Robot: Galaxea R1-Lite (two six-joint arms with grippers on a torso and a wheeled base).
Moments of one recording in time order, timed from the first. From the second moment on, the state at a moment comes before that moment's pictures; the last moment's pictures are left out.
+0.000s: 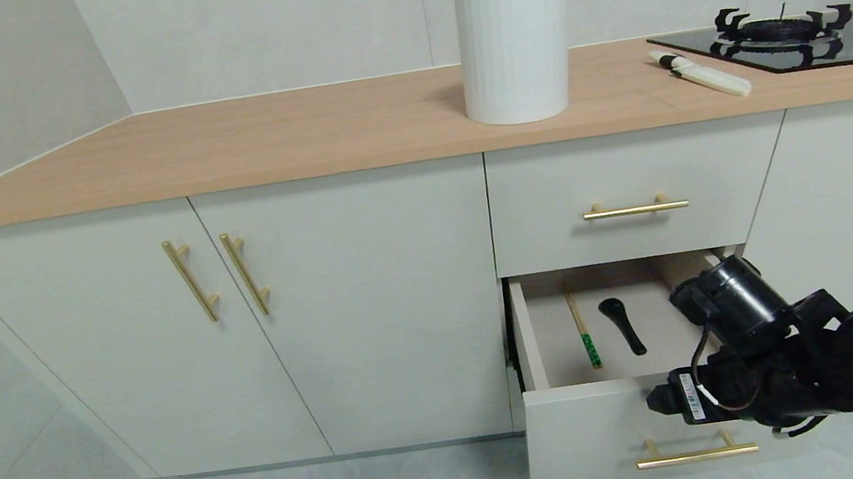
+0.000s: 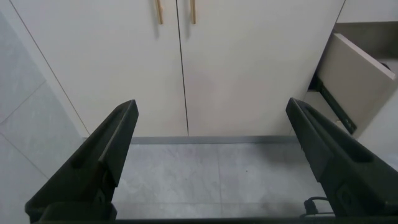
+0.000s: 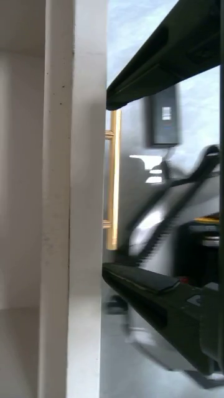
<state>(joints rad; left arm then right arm) 0.00 0.00 0.00 0.00 -0.01 0.00 0.52 1.82 -0.77 -0.05 -0.27 0.44</state>
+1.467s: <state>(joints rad) 0.00 0.00 0.00 0.00 -0.01 0.00 0.38 2.14 -1.08 -0.35 -0.27 0.37</state>
